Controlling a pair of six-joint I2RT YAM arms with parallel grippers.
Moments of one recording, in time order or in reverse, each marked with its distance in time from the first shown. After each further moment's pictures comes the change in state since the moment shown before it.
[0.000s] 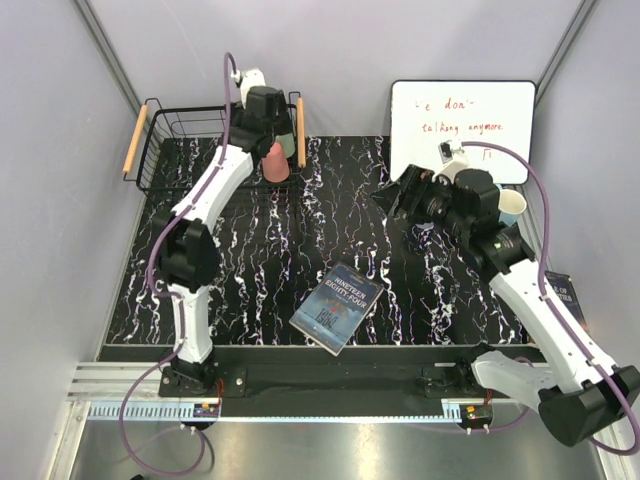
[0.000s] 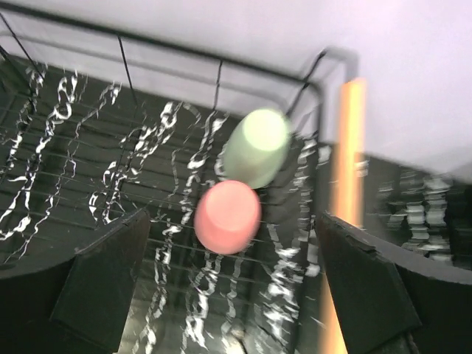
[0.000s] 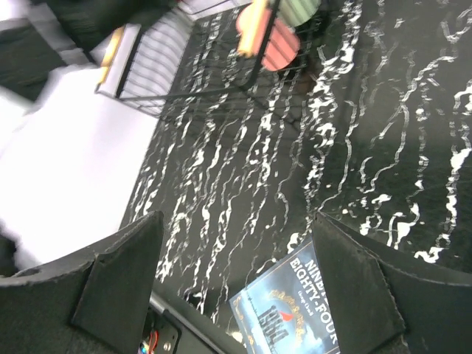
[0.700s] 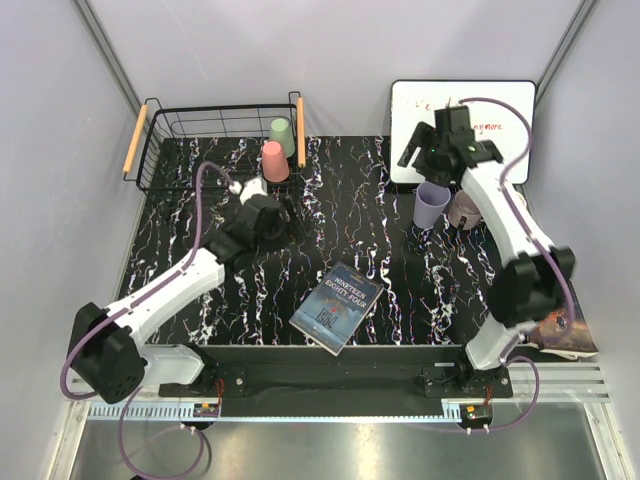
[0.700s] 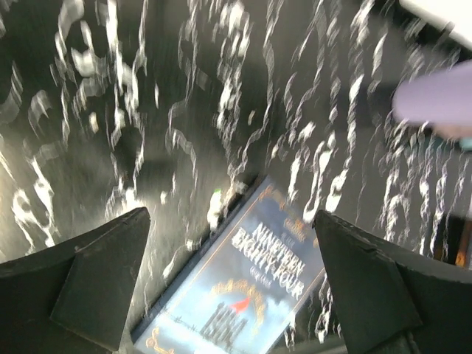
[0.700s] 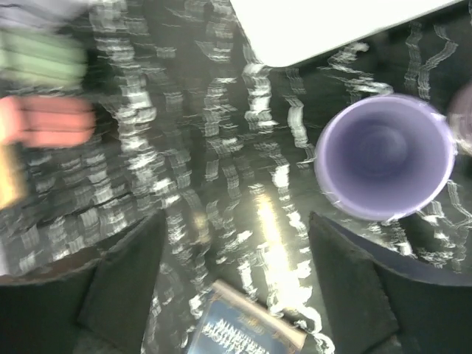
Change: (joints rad) left arm -0.284 -0.768 -1.069 0.023 0.270 -0.510; right arm -0.208 0.689 0.607 -0.437 0.269 -0.024
